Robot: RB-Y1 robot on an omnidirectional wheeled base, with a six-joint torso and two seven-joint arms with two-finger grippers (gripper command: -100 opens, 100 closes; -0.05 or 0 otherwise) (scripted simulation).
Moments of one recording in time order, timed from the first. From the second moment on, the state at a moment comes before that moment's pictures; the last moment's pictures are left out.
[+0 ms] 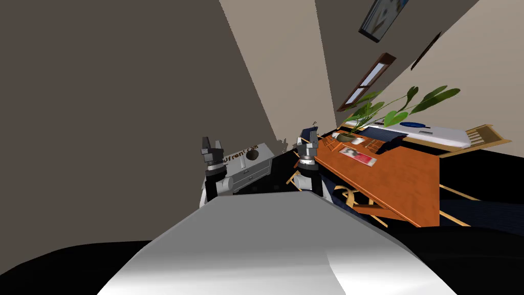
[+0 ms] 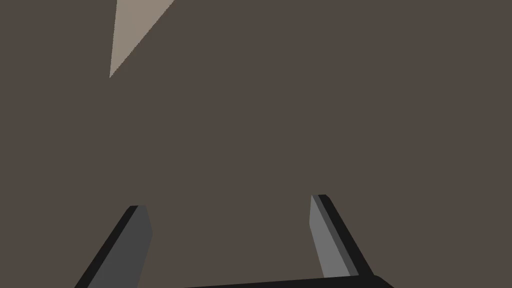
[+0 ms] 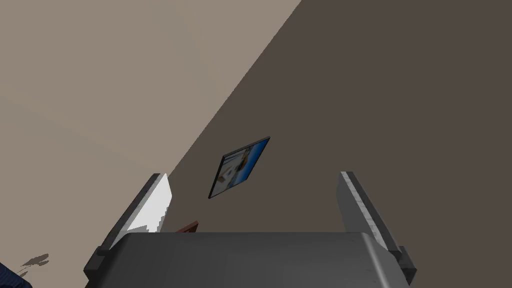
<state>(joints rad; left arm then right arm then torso) 0.45 -0.04 0.03 -2.29 -0.08 -0.46 0.00 0.49 -0.01 0.04 -2.26 0.01 -0.47 -0.03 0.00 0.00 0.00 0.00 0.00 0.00</state>
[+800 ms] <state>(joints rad) 0.39 0.13 0.04 -2.21 0.00 -0.27 -0.09 0.49 -0.01 0.04 -2.26 0.01 -0.47 -0.03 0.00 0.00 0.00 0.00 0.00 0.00</state>
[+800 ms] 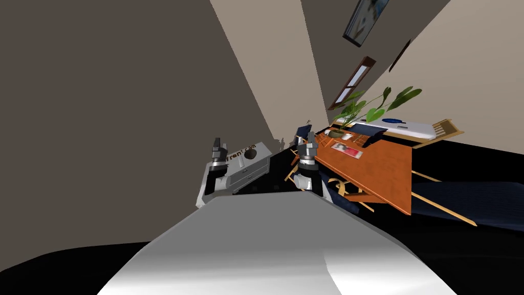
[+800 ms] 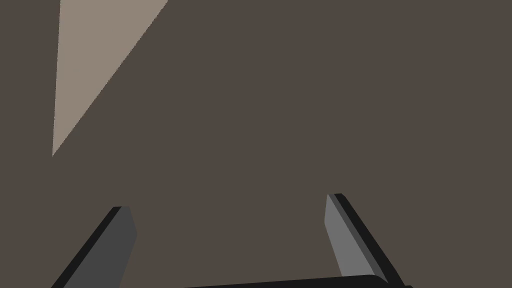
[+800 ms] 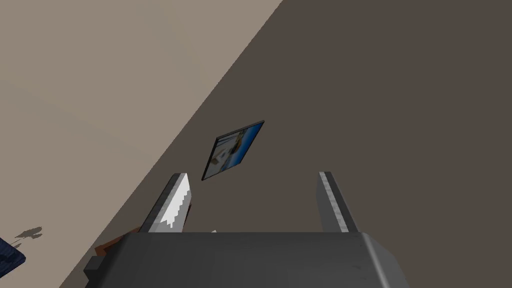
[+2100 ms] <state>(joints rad) 0.28 0.33 0.08 -2.02 0.14 0.07 -0.24 0.49 -0.01 0.04 -2.26 0.01 -0.47 -0.03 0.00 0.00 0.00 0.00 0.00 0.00</state>
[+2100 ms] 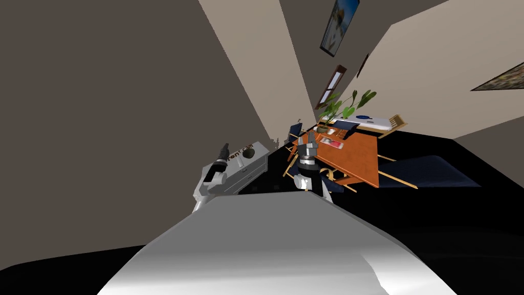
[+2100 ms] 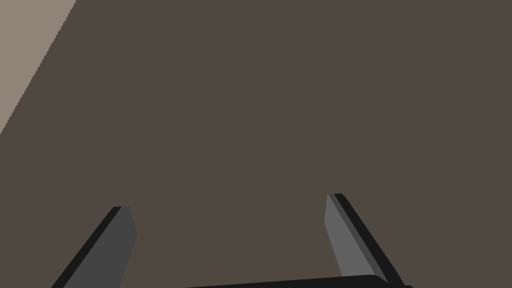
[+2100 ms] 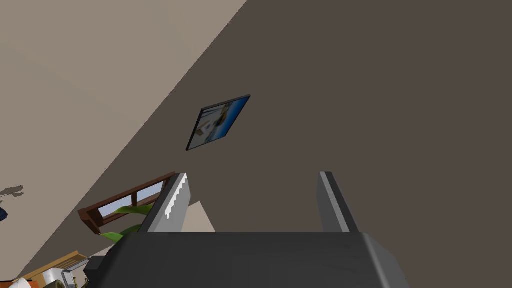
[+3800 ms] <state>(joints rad) 0.13 0.48 0.11 -1.76 0.31 0.53 -0.39 0.49 -0.01 0.04 -2.26 0.01 -0.47 -0.03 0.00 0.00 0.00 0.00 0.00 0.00</state>
